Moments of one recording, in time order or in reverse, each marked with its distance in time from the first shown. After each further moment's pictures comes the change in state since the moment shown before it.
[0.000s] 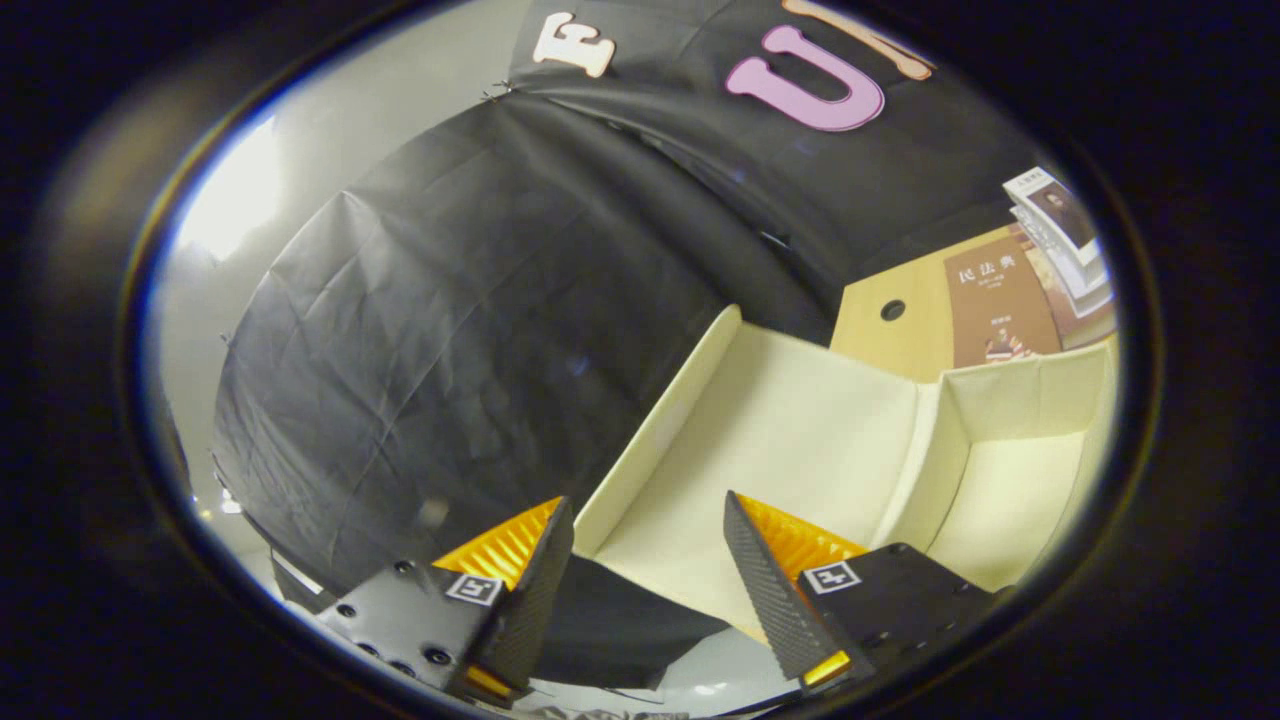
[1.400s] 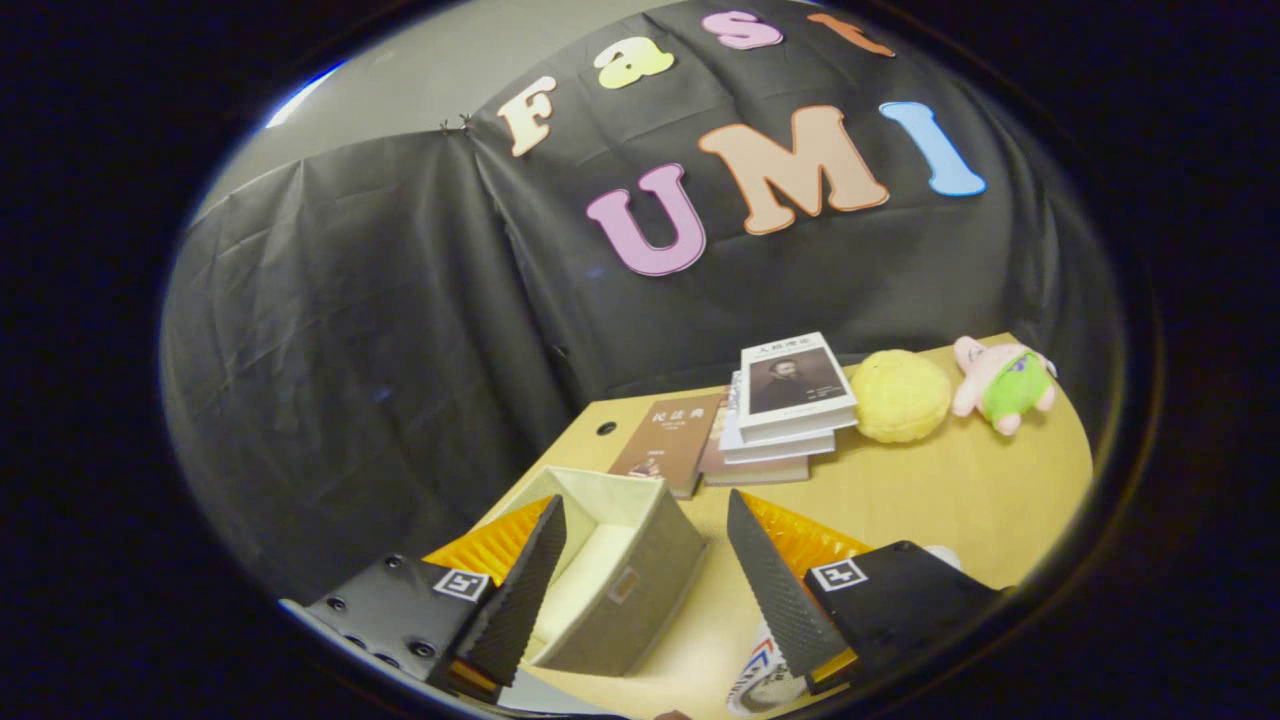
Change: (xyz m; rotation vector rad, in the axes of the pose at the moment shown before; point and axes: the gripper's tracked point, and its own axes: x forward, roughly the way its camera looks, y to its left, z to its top) arm -0.270 -0.217 0.085 -0.302 -0.275 -0.583
